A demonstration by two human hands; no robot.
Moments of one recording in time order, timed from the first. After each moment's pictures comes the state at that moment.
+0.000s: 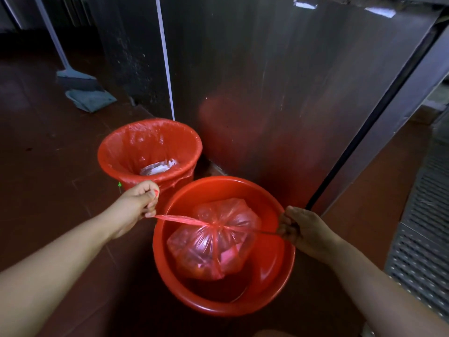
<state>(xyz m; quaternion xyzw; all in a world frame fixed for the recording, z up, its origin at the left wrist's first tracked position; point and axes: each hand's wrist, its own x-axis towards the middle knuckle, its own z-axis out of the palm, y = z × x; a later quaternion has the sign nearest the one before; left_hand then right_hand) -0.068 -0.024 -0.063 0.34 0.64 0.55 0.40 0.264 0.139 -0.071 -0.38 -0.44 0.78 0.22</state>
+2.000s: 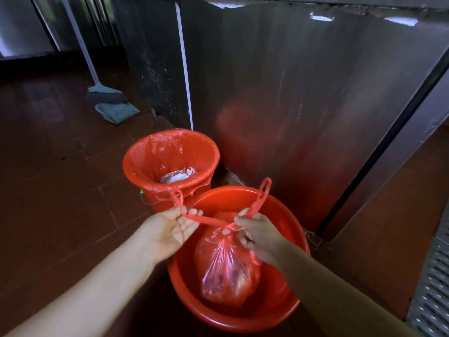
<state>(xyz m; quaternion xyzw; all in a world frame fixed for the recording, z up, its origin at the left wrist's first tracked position) -0.010 -0.033 -0.023 -0.08 0.48 0.67 0.56 0.148 0.081 -0.067 -0.36 -0.50 0.77 0.19</state>
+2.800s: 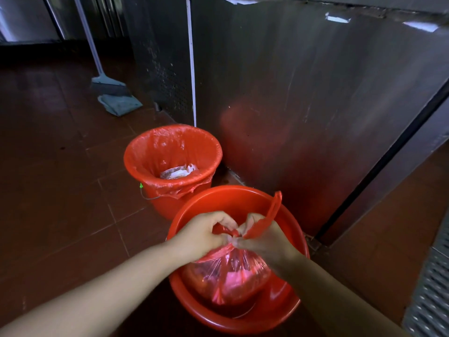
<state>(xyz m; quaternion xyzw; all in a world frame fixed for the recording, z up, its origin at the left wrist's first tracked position) 0.018 -0.017 -0.058 0.56 0.66 0.39 0.32 0.173 0.075 -0.069 -0.27 -0.64 0.68 0.22</state>
